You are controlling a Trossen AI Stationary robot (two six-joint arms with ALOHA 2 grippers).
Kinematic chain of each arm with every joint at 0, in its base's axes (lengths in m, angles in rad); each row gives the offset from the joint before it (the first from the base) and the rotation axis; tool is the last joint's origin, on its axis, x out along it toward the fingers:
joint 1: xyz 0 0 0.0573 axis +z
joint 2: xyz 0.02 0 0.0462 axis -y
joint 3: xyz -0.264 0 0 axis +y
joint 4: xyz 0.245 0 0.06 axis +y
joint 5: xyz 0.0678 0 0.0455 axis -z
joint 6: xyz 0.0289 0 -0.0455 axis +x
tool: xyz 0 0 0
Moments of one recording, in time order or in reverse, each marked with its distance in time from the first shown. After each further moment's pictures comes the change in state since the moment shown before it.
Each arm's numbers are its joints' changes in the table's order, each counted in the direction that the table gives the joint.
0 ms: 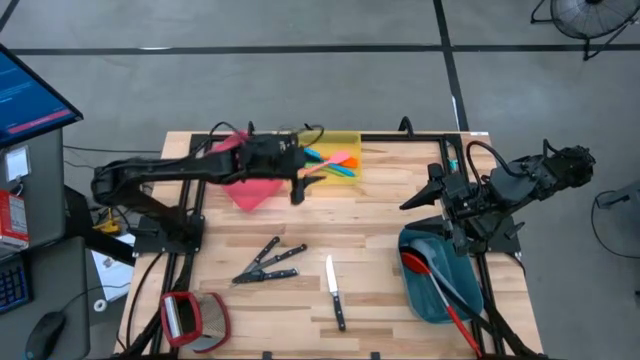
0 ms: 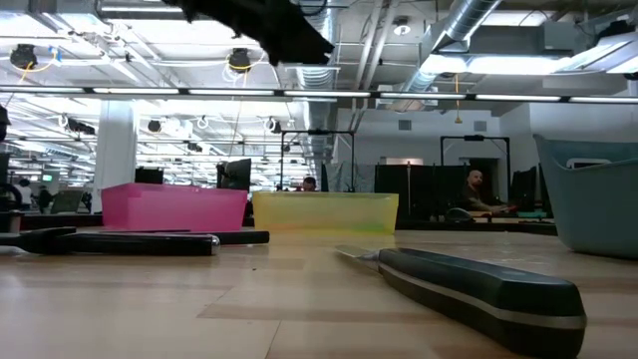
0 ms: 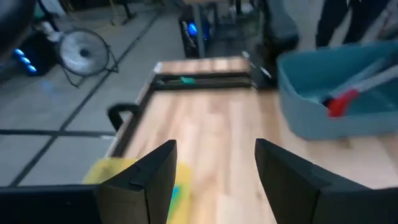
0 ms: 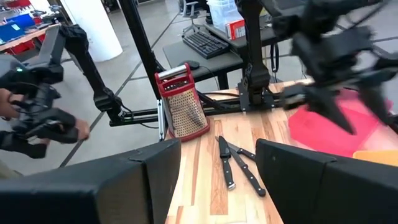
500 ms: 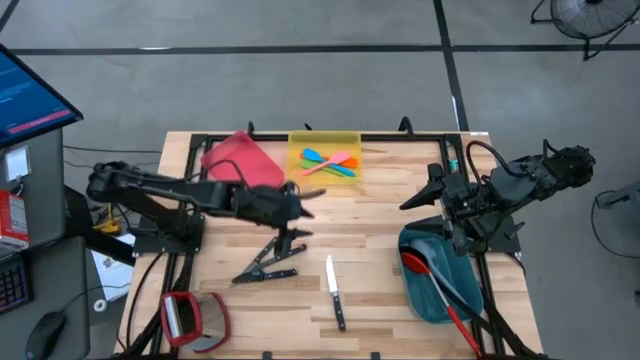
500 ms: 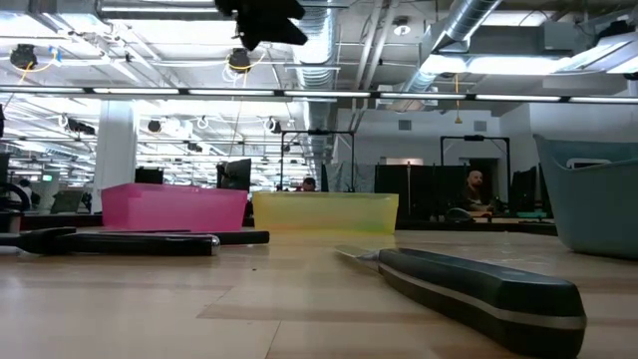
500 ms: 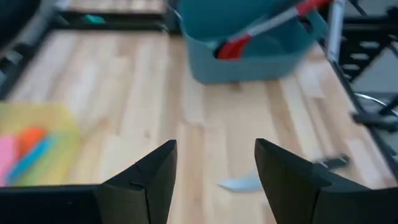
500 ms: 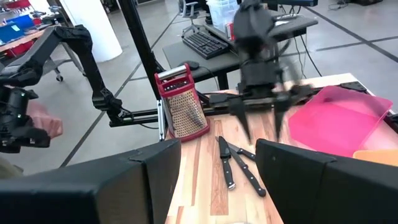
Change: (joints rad) left arm -0.355 0.049 0.012 0.266 -0.113 -0.257; right arm 0.000 0.000 0.000 -0.001 0.001 0.003
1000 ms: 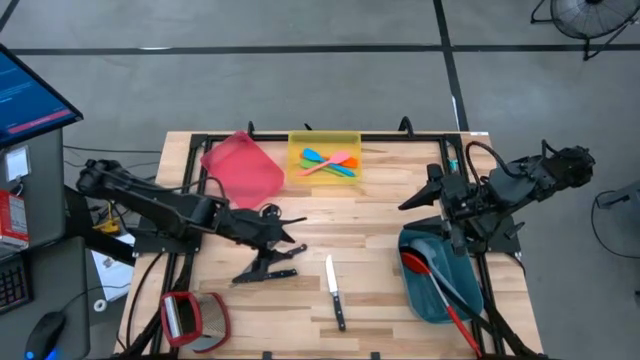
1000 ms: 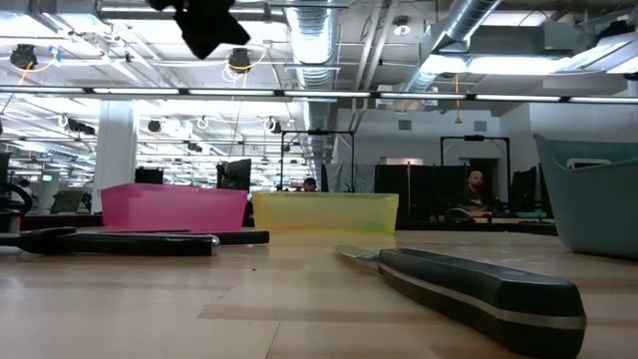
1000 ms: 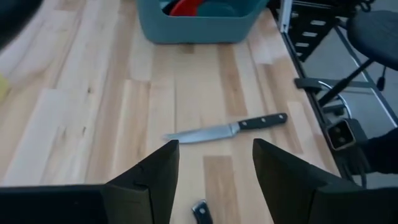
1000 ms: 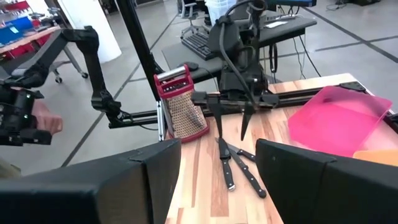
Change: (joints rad) left arm -0.163 0.129 0.177 -0.001 0.001 -0.174; right arm 0.000 -0.007 0.001 -0.009 0.006 0.005
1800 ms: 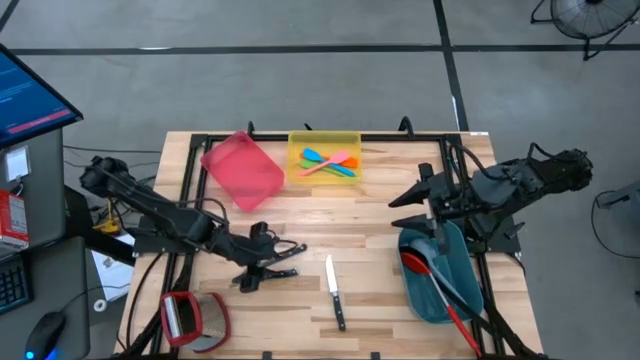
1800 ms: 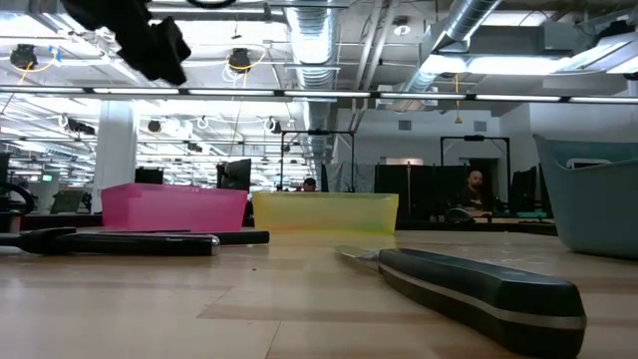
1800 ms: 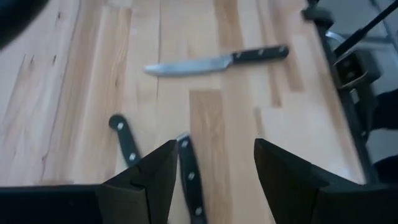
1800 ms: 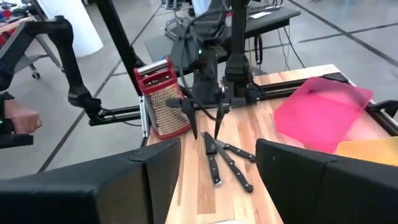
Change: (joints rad) left arm -0.168 -0.015 0.077 0.102 -0.089 -0.132; right arm -0.056 -0.051 0.000 -0.001 -0.002 0.002
